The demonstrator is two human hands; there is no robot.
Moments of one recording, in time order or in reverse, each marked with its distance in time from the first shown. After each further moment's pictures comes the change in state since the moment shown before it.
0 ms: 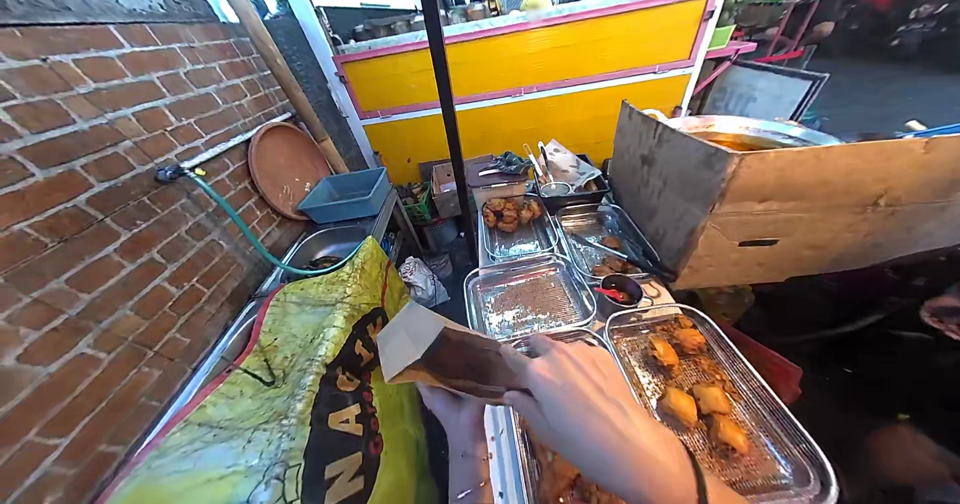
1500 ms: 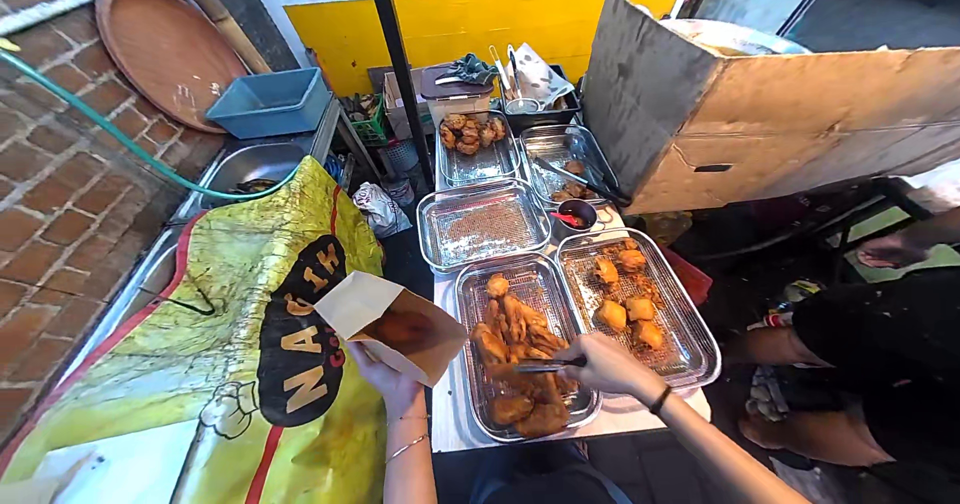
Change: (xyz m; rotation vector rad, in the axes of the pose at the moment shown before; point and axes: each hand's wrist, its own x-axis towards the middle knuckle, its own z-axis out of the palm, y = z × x) left_hand -0.022 0.018 -0.081 0.384 0.102 0.254; right_hand -0.041 0.199 0.213 0.401 -0.431 0.169
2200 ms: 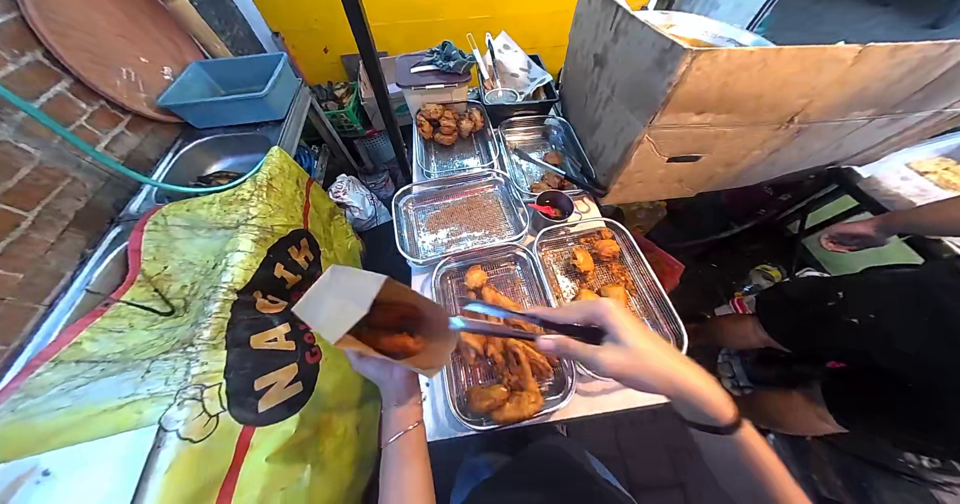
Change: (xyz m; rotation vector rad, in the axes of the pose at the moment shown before) left_hand -0.018 -0.031 0.005 -0.047 -0.011 0.009; right_hand -0.089 -0.063 -0.065 0.402 0.379 -0.344
